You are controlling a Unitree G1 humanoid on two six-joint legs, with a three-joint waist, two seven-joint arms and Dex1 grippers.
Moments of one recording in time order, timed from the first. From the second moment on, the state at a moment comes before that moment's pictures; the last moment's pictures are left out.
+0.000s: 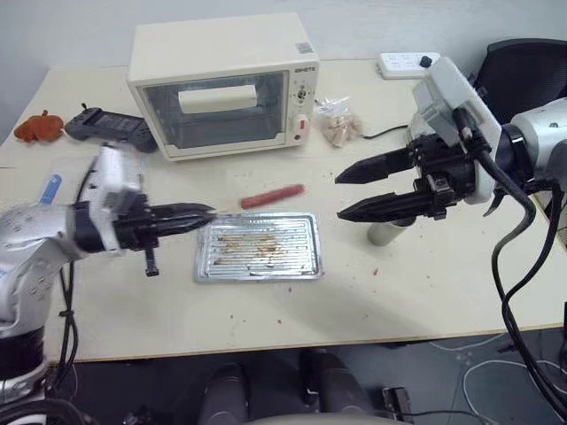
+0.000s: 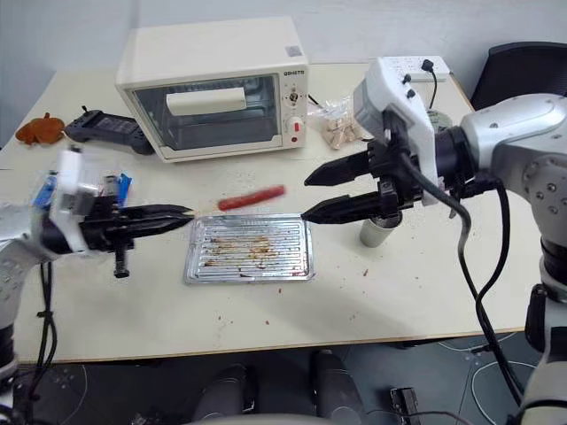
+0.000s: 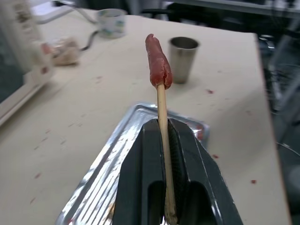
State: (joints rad) left arm -0.22 0.82 0.50 -0.42 -0.67 0.73 -0.92; right arm -1.04 -0.96 0.05 -0.34 0.91 1.17 1.10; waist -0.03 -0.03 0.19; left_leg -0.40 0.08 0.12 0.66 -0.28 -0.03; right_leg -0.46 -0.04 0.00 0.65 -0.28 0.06
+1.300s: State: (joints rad) left arm 0.33 0.76 1.19 -0.35 -0.66 0.82 -0.66; right arm -1.07 -0.78 0.04 -0.18 0.80 1.02 1.08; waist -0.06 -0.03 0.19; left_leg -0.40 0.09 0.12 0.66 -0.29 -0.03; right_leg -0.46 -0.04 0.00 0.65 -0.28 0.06
